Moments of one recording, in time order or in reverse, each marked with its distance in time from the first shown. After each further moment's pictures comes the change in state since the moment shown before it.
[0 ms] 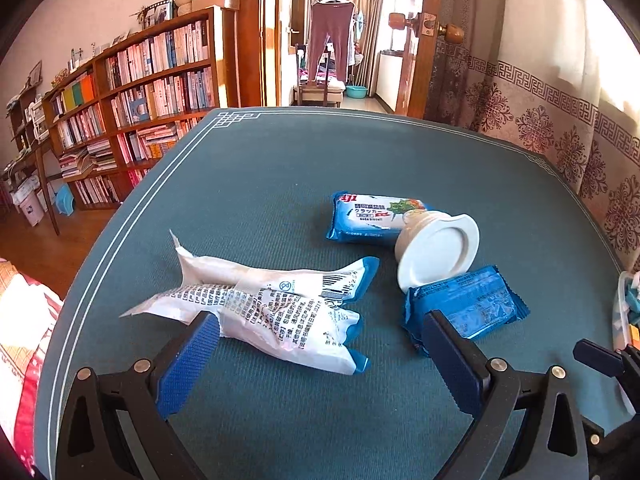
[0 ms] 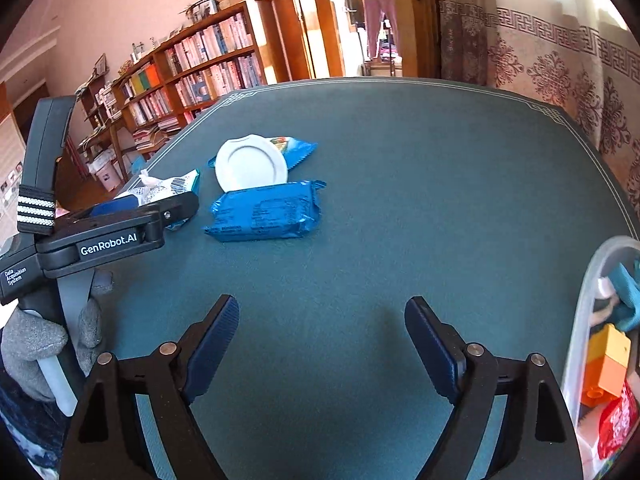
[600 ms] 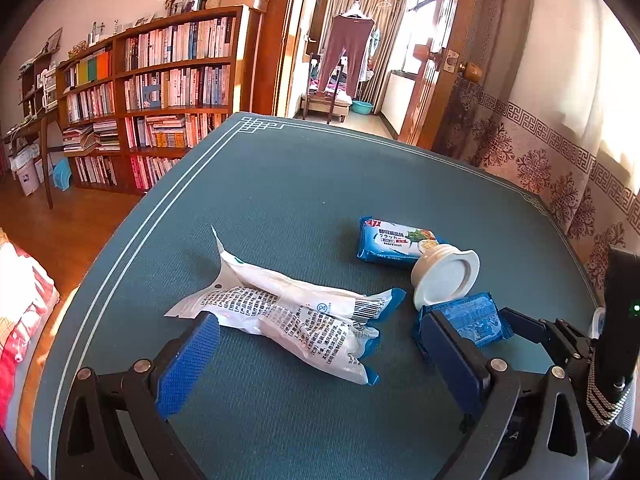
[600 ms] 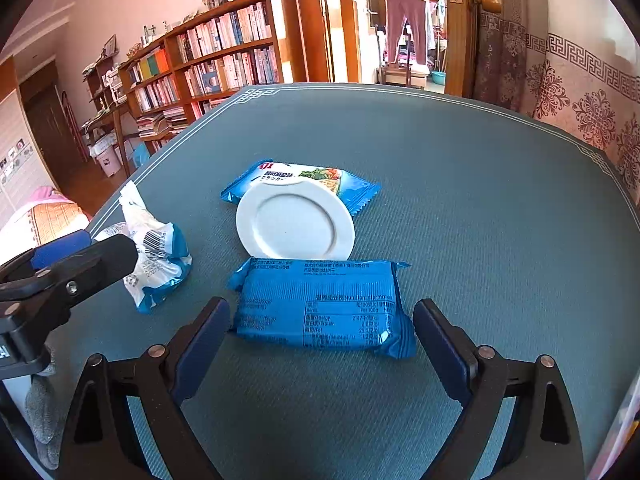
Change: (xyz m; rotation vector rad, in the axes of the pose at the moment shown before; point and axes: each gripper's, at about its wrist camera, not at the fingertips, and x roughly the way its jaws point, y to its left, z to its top) left arm -0.026 0.031 0.004 -0.102 -0.048 -0.055; right arm 0.069 0.044 0.056 -0.062 0.007 -0.020
